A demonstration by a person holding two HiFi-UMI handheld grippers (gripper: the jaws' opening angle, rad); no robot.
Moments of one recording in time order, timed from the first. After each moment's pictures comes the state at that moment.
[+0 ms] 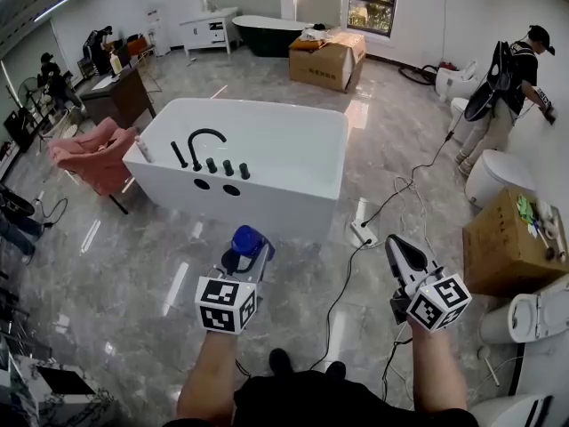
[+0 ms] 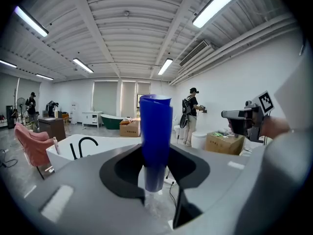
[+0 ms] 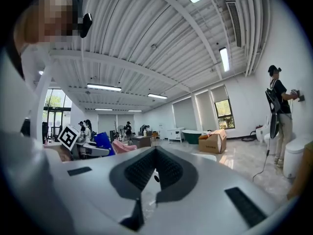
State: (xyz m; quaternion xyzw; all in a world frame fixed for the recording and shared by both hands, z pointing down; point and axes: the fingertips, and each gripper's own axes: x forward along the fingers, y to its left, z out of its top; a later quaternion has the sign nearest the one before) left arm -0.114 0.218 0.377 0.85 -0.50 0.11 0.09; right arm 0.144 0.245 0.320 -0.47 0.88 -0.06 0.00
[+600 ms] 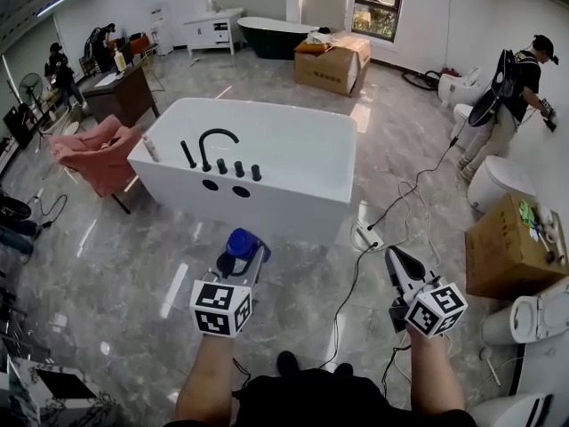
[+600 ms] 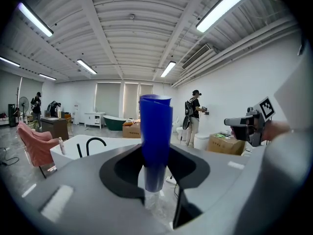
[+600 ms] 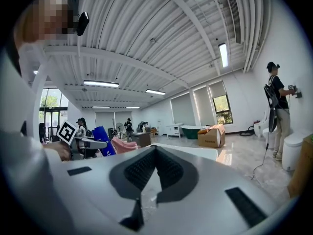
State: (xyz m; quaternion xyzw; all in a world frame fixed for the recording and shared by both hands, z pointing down) left arm -0.188 0.214 0.376 0.85 -0.51 0.10 0.08; right arm 0.087 0.247 0.346 -0.48 0.87 -0.08 -0.02
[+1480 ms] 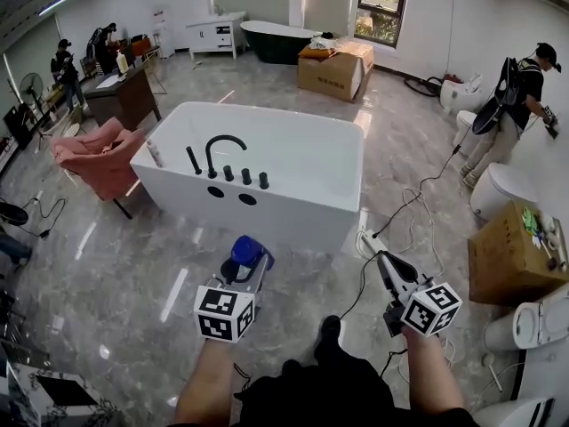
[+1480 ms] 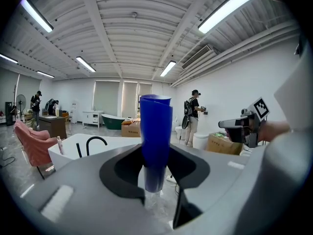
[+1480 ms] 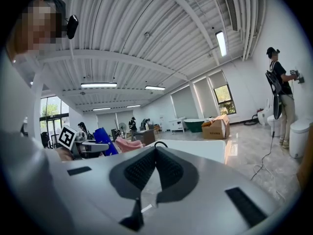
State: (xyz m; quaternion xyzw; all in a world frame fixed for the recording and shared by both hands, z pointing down) left arm -0.220 0.192 0.388 0.86 -0.50 0.10 0.09; right arm 0.037 0.213 0.365 -0.47 0.88 -0.13 -0.01
